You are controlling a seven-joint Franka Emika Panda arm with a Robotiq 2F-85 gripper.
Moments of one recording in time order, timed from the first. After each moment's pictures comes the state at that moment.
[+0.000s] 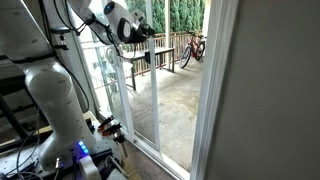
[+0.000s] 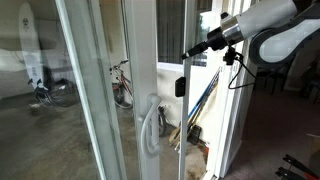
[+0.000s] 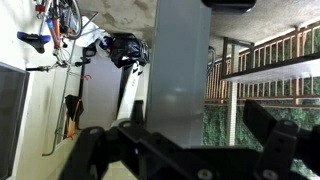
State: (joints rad) arm -0.03 -0.19 0.37 -2.51 -0.05 3.45 0.02
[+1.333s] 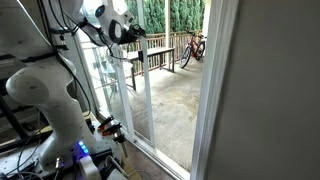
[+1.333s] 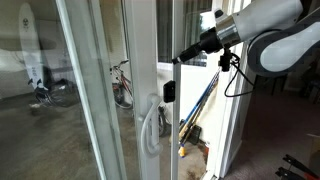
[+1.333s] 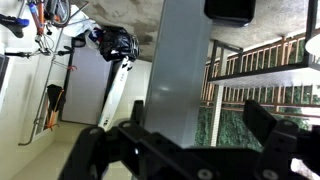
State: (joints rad) arm -0.51 -0.25 1.00 -2.48 0.09 3.45 -0.02
